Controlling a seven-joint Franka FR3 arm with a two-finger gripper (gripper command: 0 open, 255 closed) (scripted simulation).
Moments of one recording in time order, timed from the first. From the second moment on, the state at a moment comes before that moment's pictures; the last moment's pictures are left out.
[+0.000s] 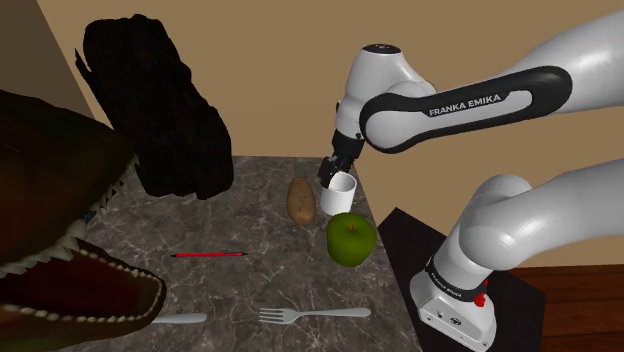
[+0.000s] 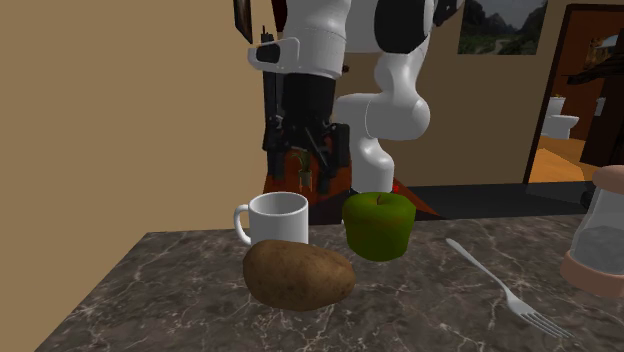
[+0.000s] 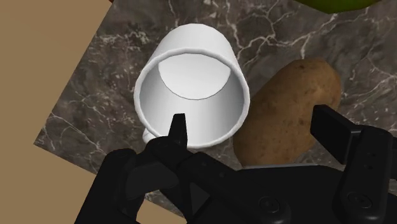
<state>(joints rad) 0.02 -0.69 0.20 -2.78 0.11 2.25 0.10</state>
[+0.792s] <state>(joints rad) 0.01 -0.54 0.25 -2.86 0.11 2.48 0.14</state>
